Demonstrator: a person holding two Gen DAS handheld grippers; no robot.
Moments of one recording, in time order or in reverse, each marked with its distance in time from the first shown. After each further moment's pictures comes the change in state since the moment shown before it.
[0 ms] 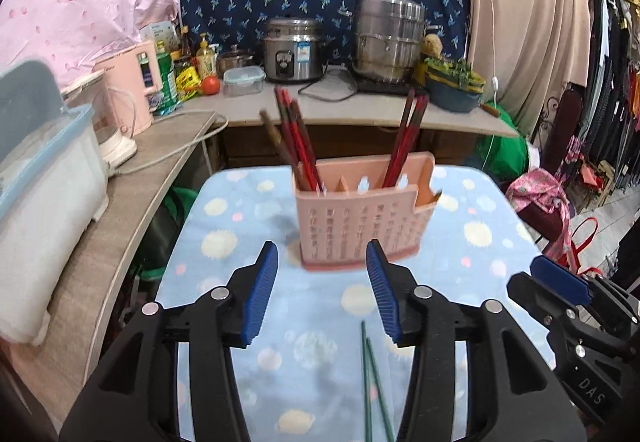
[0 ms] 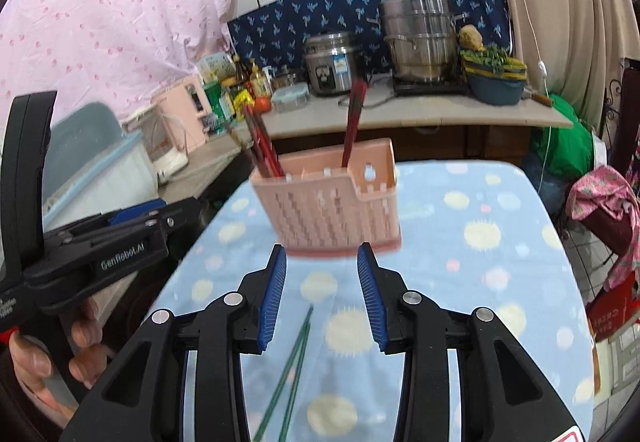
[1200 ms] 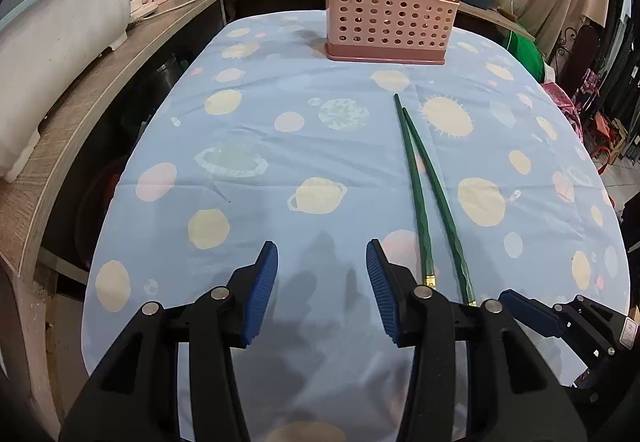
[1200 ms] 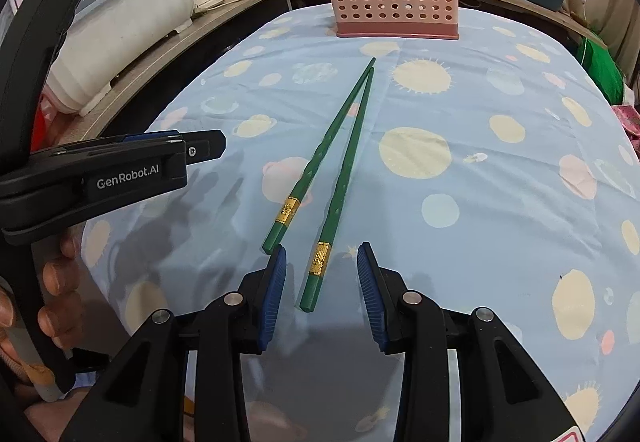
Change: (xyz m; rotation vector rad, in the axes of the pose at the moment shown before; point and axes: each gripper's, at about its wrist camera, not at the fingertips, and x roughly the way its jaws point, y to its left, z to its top) left arm -0.006 0.021 -0.184 -0.032 0.297 0.032; right arm 0.008 0.053 -0.193 -0.106 0.360 0.045
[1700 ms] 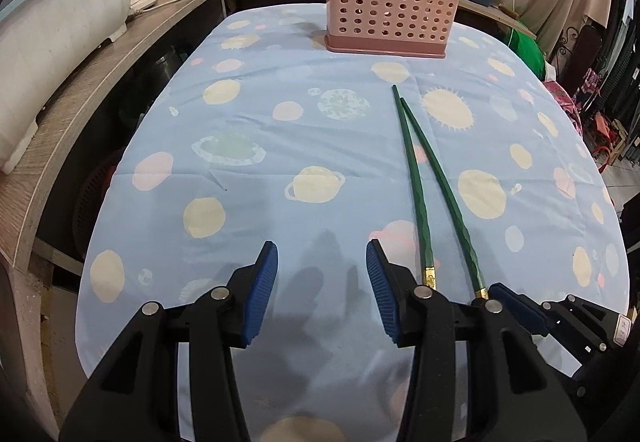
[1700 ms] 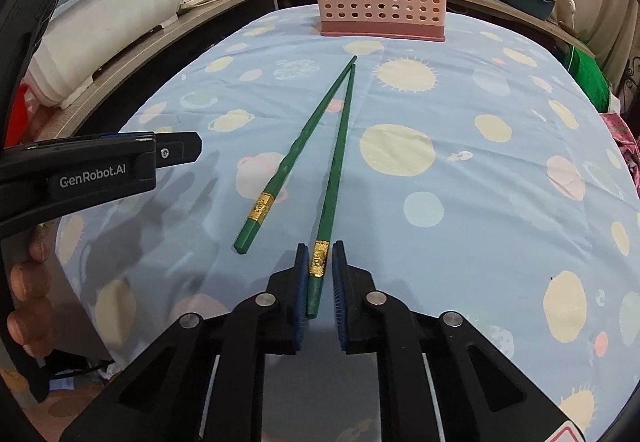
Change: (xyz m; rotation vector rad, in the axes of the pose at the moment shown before) left arm 0.003 -0.001 -0.005 -0.010 0.018 -0.009; right arm 0.008 -0.009 -0.004 0.007 -0.024 -0.072
